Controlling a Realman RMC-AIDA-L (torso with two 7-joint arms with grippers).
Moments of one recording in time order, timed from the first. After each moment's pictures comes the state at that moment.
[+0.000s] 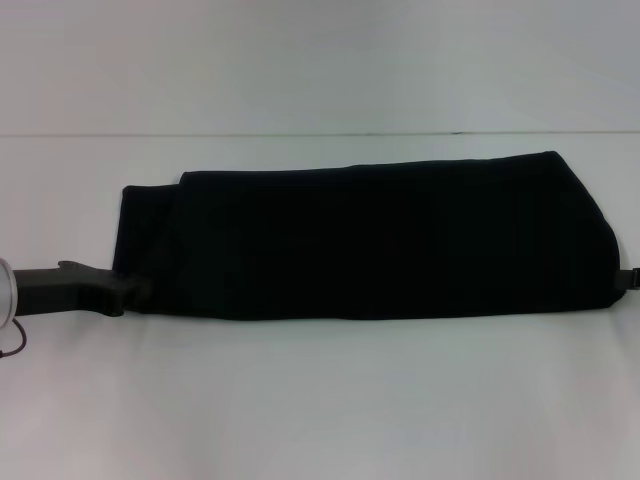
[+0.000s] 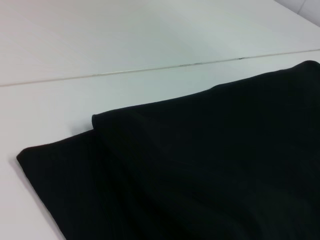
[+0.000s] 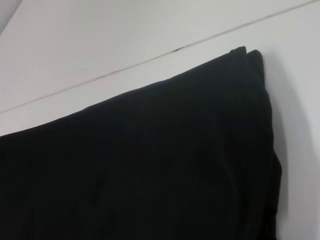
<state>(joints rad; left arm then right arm) -0.58 -2.08 0.46 0.73 2.41 1.28 -1.72 0.58 1.90 -0.48 -0.52 -2.35 -1.22 2.10</state>
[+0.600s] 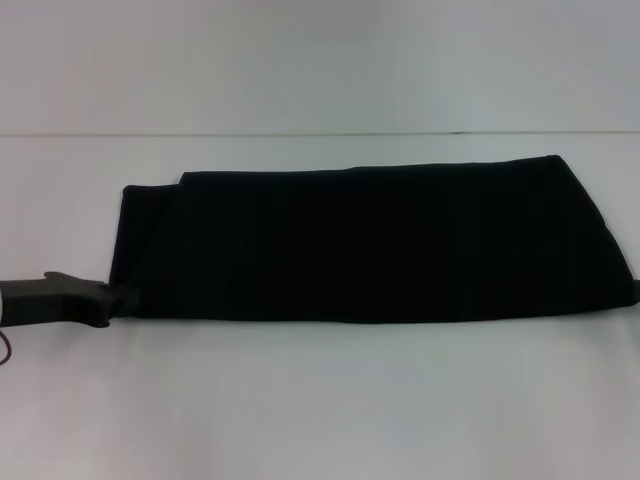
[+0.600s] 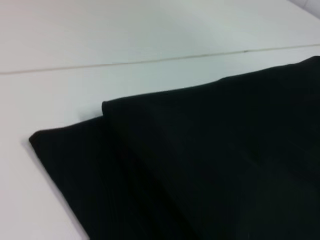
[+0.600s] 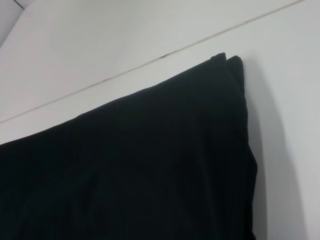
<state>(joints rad) -0.56 -2.08 0.45 0.76 2.43 1.31 -1.73 0.53 1.90 -0.41 -0.53 -2.34 -1.26 2.05</state>
